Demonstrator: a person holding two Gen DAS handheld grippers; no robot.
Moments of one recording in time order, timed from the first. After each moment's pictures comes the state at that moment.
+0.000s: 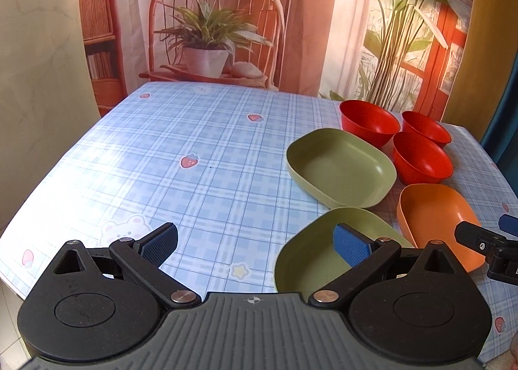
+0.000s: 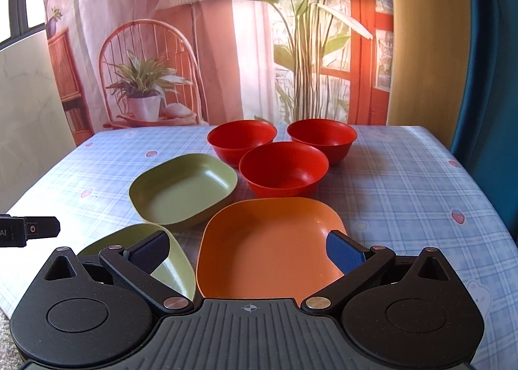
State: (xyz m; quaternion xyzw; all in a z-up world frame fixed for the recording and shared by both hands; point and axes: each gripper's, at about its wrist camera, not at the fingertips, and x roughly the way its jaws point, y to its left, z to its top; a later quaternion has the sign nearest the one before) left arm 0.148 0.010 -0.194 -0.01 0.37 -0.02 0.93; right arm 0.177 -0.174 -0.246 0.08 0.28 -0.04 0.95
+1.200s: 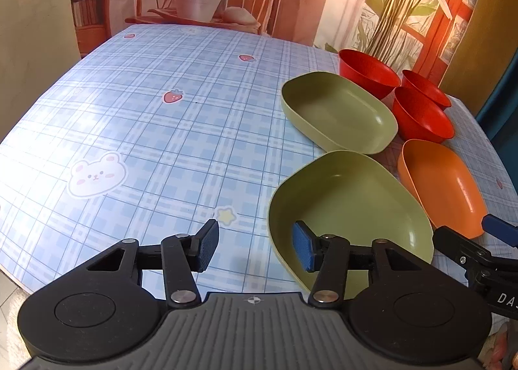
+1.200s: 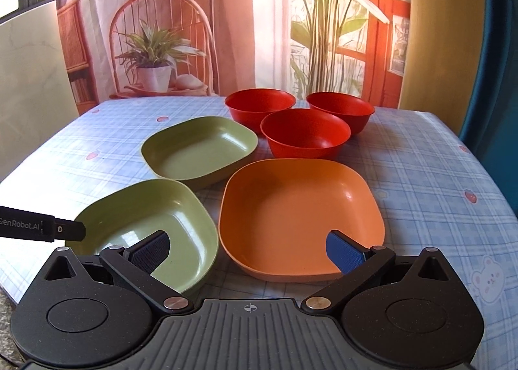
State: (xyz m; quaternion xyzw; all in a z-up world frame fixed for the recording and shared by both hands) left arm 0.153 0.015 -0.233 -0.05 0.44 -0.05 0.89; right arm 0.169 -0.145 -0.273 0.06 0.31 -0.02 0.95
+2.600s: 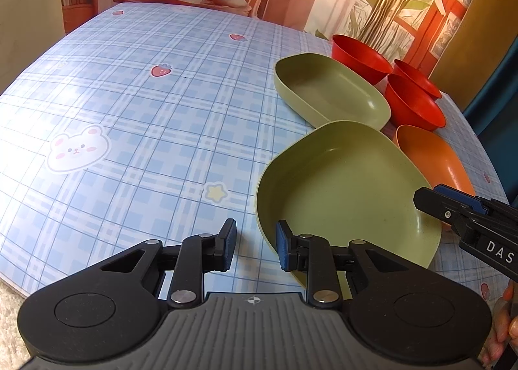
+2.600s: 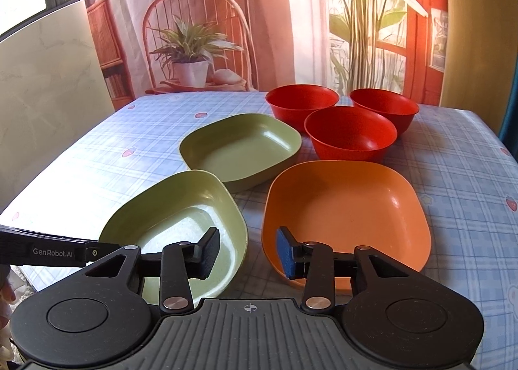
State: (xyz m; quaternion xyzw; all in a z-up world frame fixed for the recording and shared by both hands) left arm 0.150 0.022 -0.251 -0.07 0.46 -0.08 0.88; right arm 0.188 -0.140 -0.271 0.07 0.32 0.05 0.94
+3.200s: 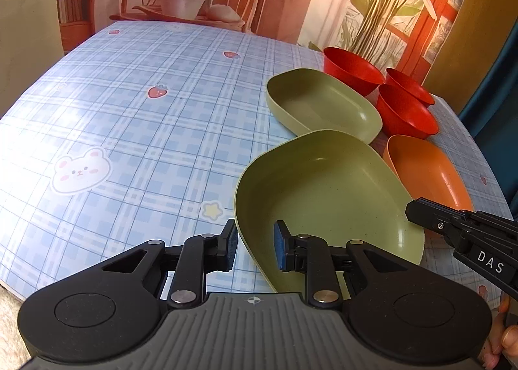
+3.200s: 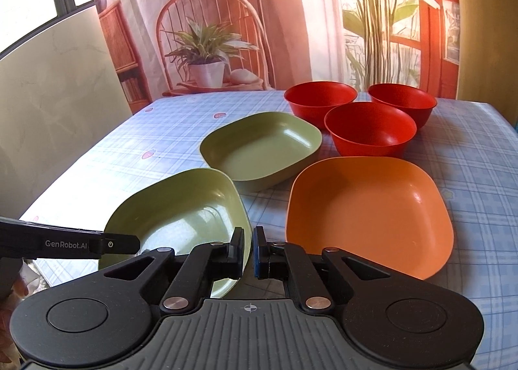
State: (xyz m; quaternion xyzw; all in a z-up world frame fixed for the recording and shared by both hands) left arm 0.149 0.018 -0.236 -0.06 0.44 -0.08 0.89; right arm 0.184 -0.138 -0.272 0.09 0.32 0.08 0.94
